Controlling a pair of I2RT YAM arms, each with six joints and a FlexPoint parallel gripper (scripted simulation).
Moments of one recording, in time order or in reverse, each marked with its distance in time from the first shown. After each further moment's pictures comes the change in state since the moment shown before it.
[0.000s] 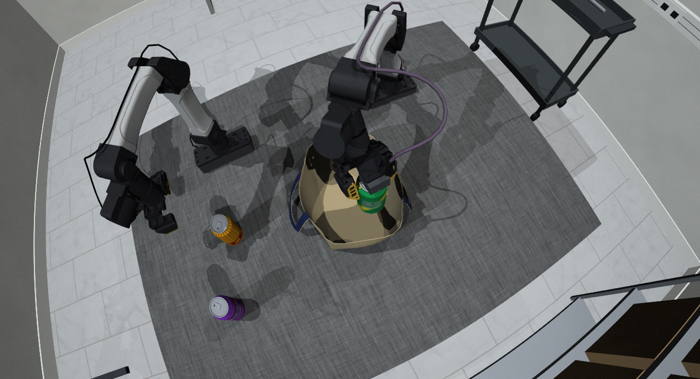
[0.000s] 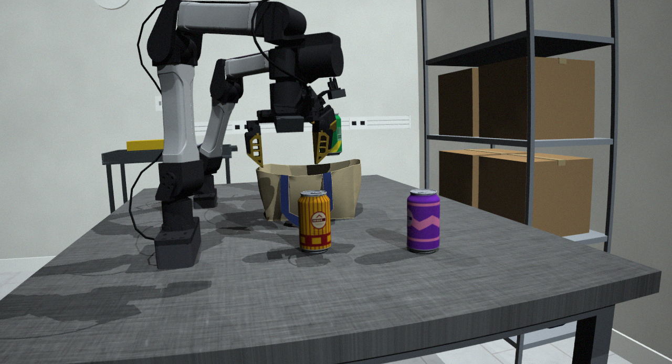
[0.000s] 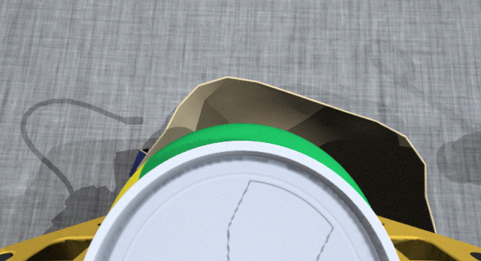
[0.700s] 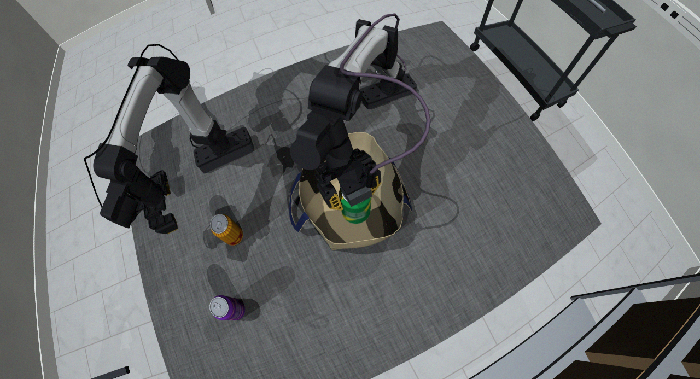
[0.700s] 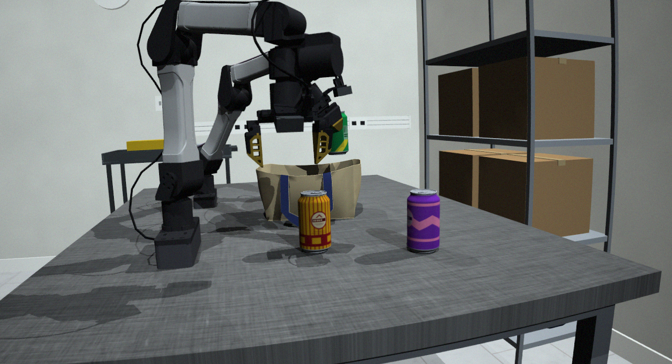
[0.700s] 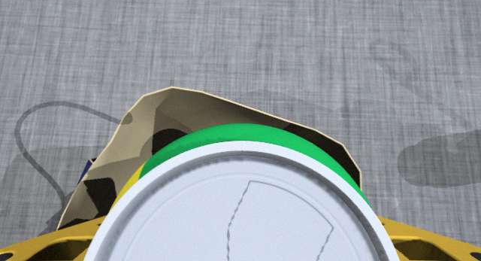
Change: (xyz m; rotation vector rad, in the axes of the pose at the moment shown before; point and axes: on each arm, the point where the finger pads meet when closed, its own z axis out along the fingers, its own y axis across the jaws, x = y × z) left arm -0.008 -0.042 -0.001 0.014 -0.005 0.001; right arm 0.000 0.000 0.000 0.000 0.000 0.000
